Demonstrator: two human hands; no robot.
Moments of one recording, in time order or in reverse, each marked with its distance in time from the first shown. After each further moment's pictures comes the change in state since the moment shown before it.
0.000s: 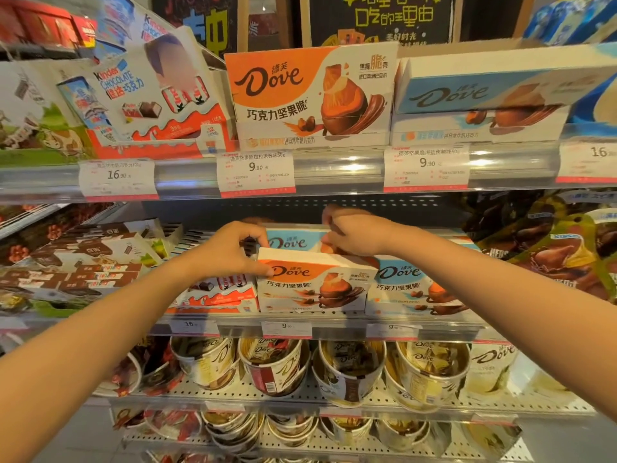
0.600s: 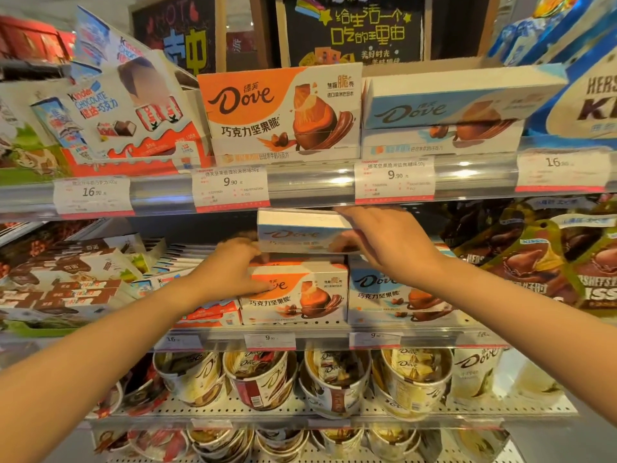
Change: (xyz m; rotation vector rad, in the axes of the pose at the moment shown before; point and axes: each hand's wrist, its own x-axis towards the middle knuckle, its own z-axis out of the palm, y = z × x) left_hand 0.013 0.016 0.027 0.442 0.053 0.043; right_hand -0.074 0.021 -0.017 -0.334 0.627 -0.283
